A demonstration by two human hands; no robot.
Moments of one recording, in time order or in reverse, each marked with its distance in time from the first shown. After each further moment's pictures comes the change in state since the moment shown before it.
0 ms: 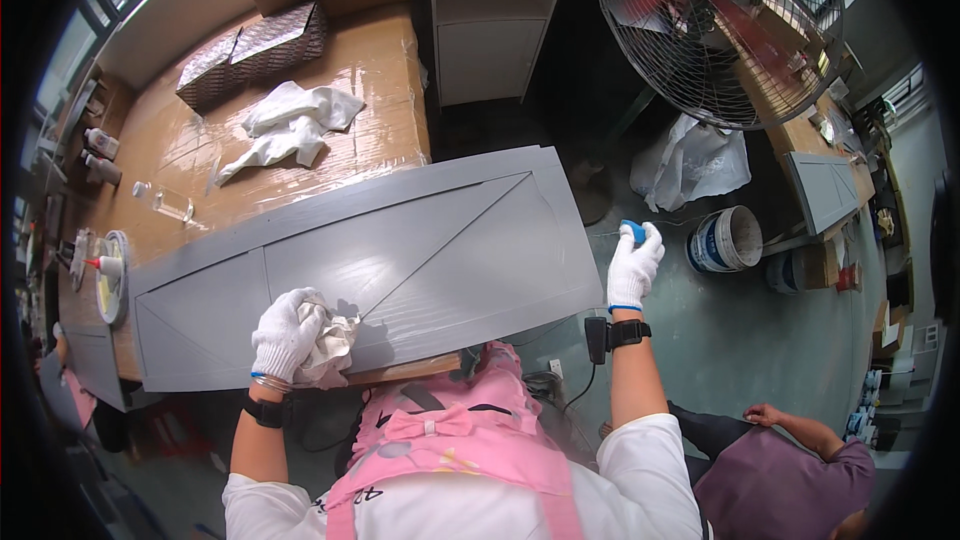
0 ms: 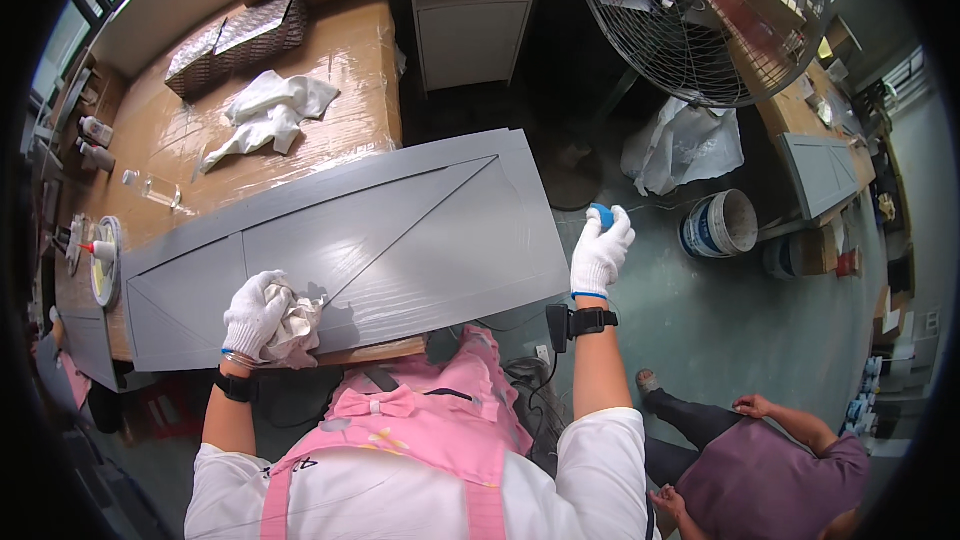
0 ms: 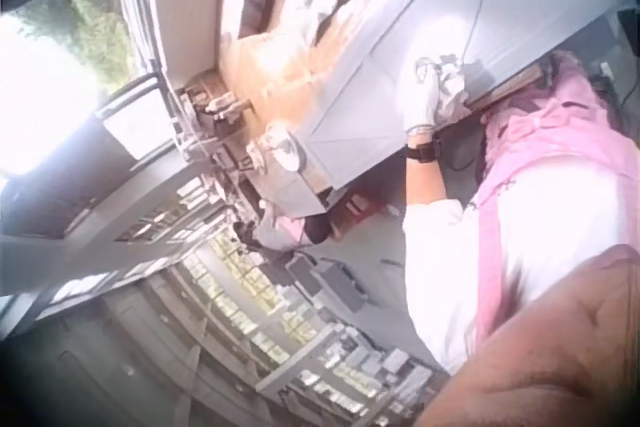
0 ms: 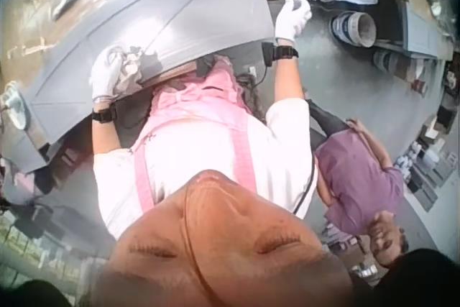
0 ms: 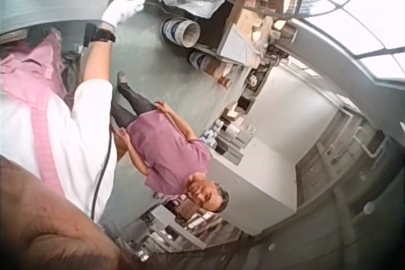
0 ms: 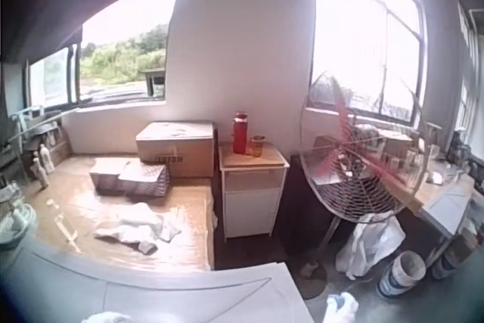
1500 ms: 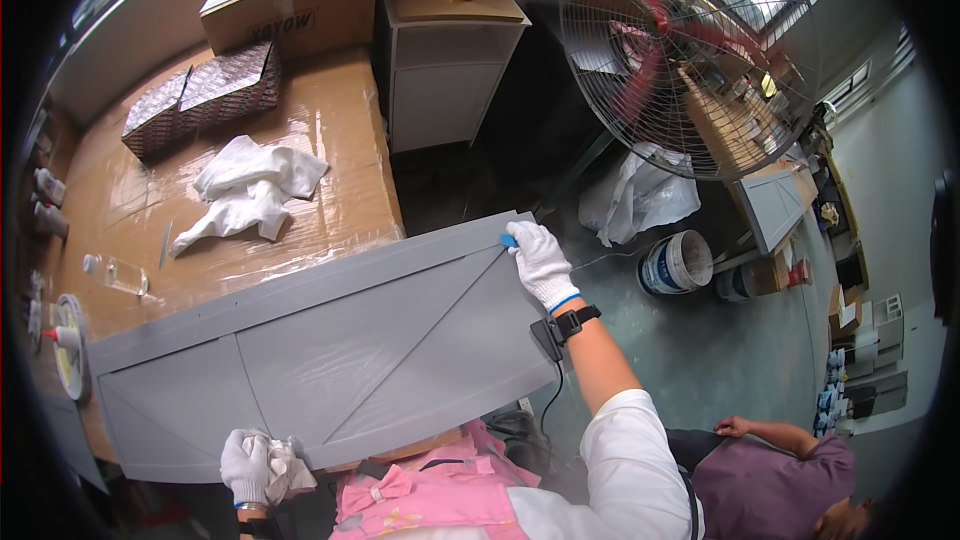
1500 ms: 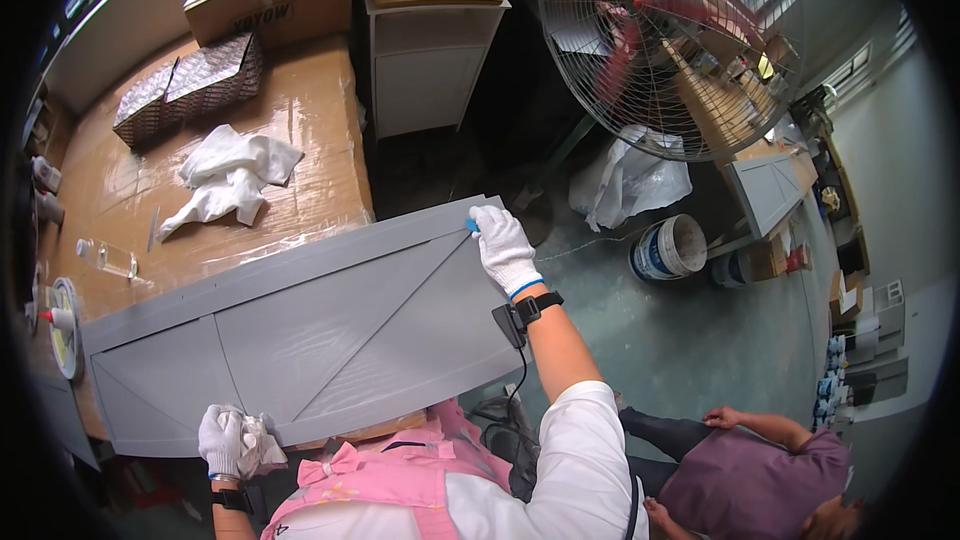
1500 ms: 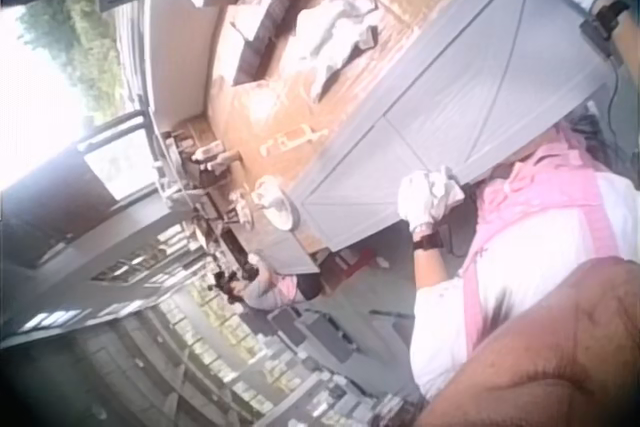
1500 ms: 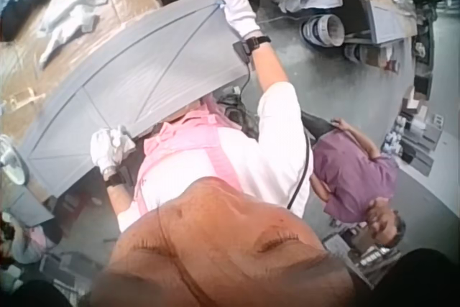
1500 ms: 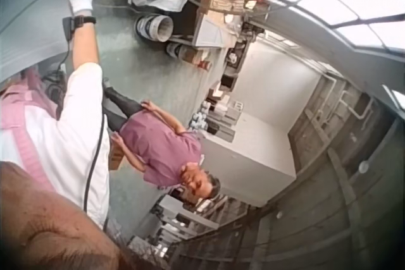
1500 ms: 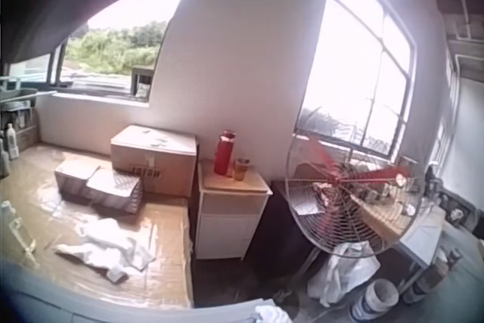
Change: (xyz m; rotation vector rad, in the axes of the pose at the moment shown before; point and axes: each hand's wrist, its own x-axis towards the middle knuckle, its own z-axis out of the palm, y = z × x) left_hand -0.033 -0.150 0.023 -0.140 0.095 -0.384; right_hand 0.040 -0.100 0.106 -0.051 -0.456 -0.956
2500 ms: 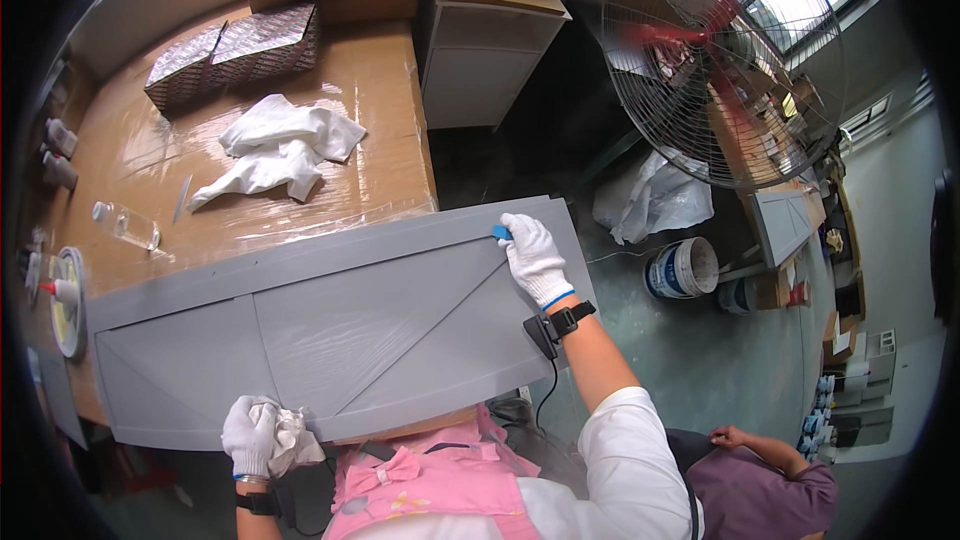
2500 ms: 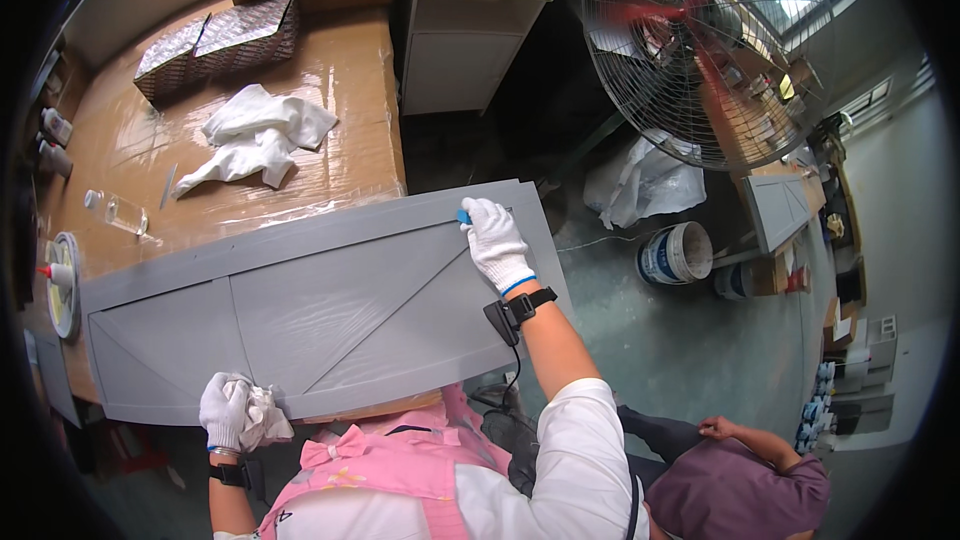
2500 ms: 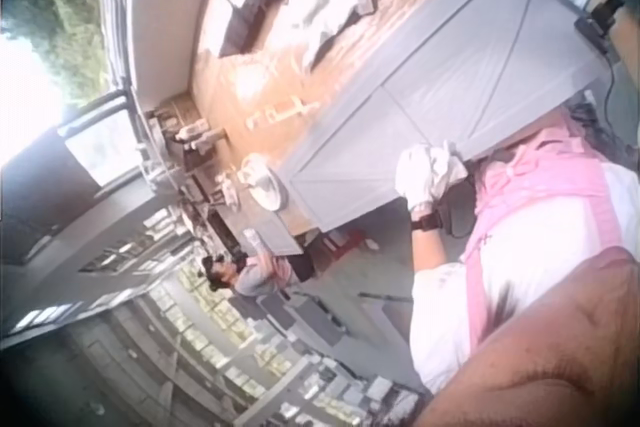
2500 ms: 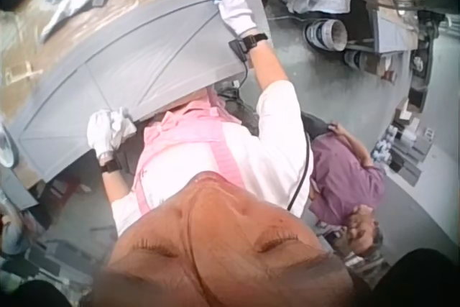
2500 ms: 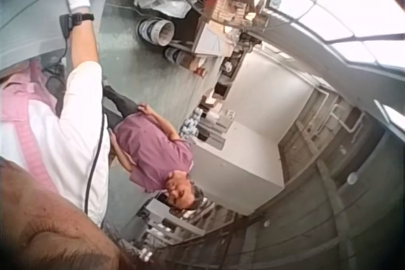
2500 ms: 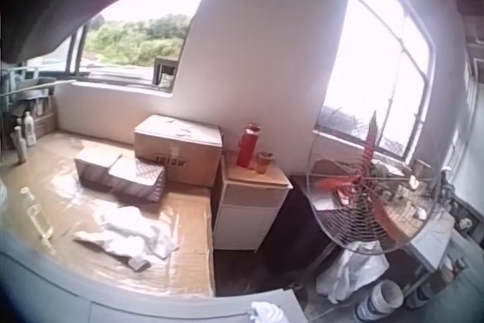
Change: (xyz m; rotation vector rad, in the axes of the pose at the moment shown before) left_hand 0.001 -0.011 0.000 -0.053 -0.018 0.051; right_hand 0.003 -0.069 0.024 0.053 -0.001 -0.036
